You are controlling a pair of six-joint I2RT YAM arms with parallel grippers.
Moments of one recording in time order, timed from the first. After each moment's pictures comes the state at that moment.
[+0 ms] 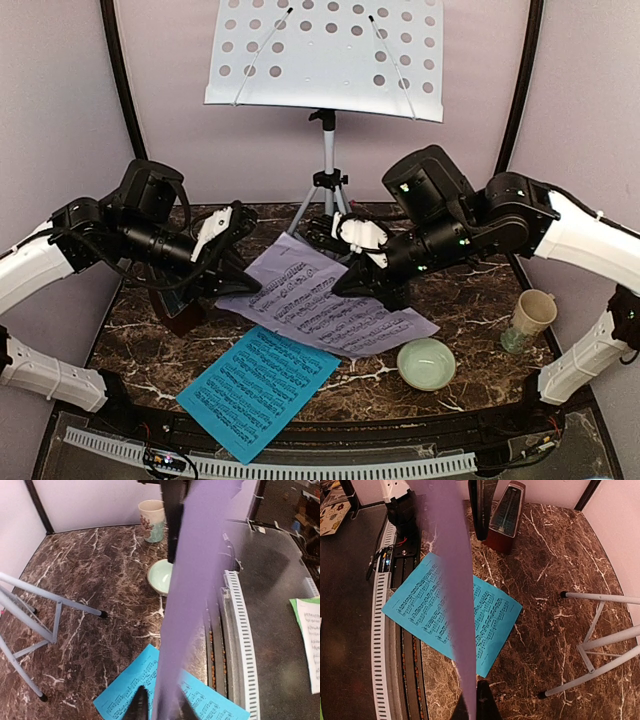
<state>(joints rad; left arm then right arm) -0.85 1.12 1.22 -0.76 0.54 0.39 1.19 1.43 1.55 -0.87 -0.15 -0.27</state>
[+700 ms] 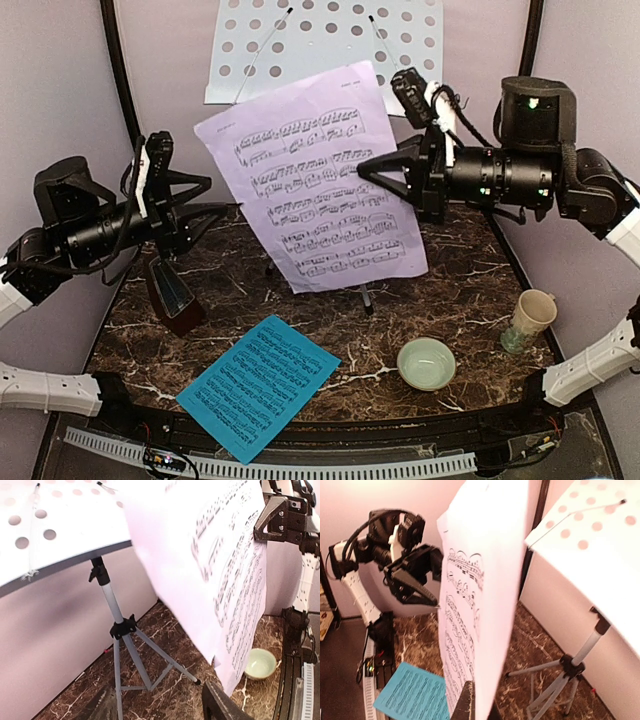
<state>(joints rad) -0.85 0.83 1.07 -0.29 0.10 0.21 1.15 1.24 1.63 -0.59 -0.05 -0.15</state>
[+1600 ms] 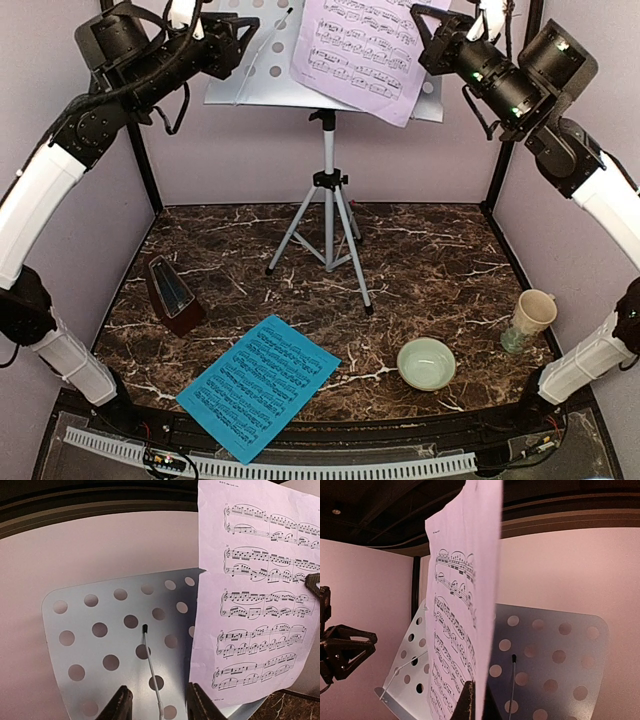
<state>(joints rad) -0.81 1.50 2.03 -0.24 -0.20 0.31 0.90 1.39 1.80 0.07 0.22 -0.16</state>
